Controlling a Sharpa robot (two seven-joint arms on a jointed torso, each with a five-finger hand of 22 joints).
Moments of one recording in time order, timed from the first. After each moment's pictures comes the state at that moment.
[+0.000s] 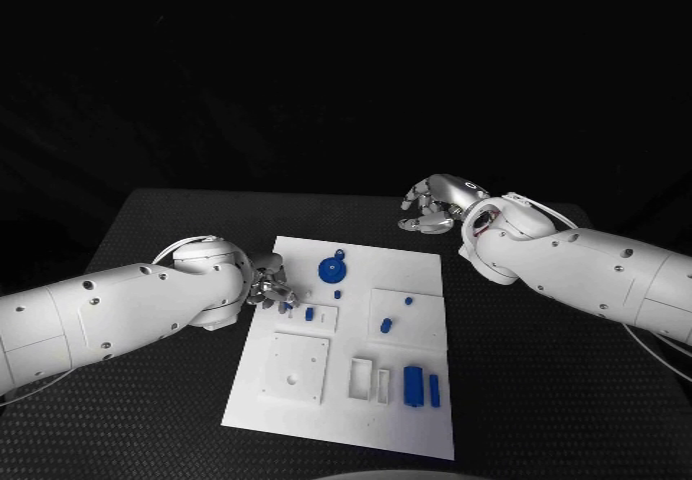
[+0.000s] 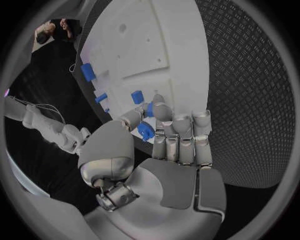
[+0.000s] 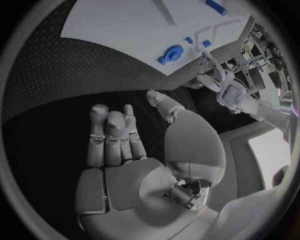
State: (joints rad) left arm 1.28 -0.73 -0.17 1.43 -1.23 0.08 -0.48; left_hand 0.86 -0.12 0.74 -0.10 0.18 1.21 0.00 0.28 0.83 1.38 -0.10 0.93 0.71 1.17 -0.17 1.37 0.67 0.07 0.96 -0.14 1.13 1.31; right arm 1.23 -0.68 -0.02 1.24 -1.42 -0.41 -0.14; right_hand 1.02 -0.26 0.55 -0.11 0.34 0.88 0.14 0.30 0.40 1.00 0.03 1.25 1.00 1.27 -0.08 1.19 1.06 0.22 1.11 -0.03 0.99 1.30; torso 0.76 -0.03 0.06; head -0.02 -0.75
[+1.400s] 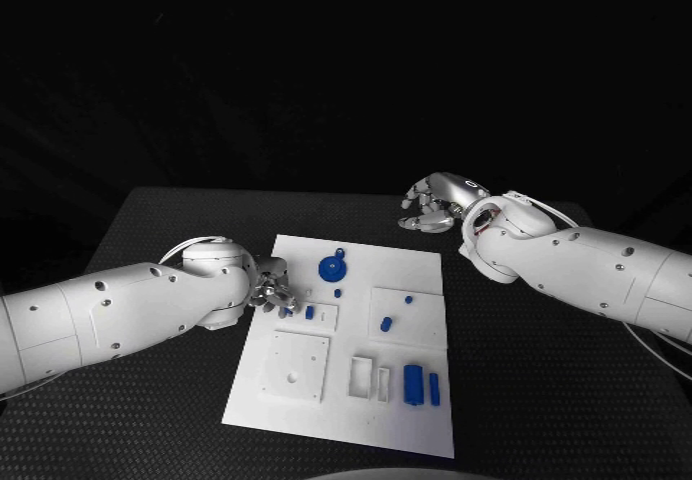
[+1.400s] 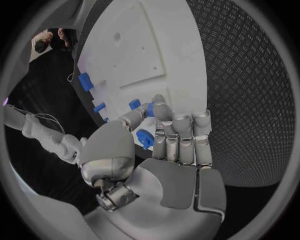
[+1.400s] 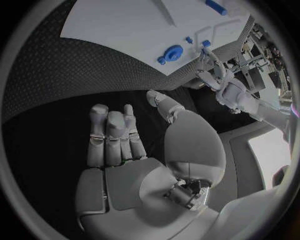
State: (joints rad) left arm 1.28 -0.71 -0.19 1.41 -1.28 0.14 -0.48; left_hand 0.87 -0.11 0.75 -0.10 0.08 1.20 0.01 0.28 0.83 1.37 -0.09 0.93 0.72 1.17 -0.18 1.36 0.67 0.07 0.96 -0.14 1.13 1.31; right arm 1.23 -0.68 -0.02 1.24 -1.41 -0.41 -0.14; right_hand 1.02 -0.26 0.55 -0.11 0.35 0.89 0.14 0.30 0.40 1.00 0.03 1.25 1.00 1.27 -0.08 1.19 1.06 0.22 1.11 -0.03 0.99 1.30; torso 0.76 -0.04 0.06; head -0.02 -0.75
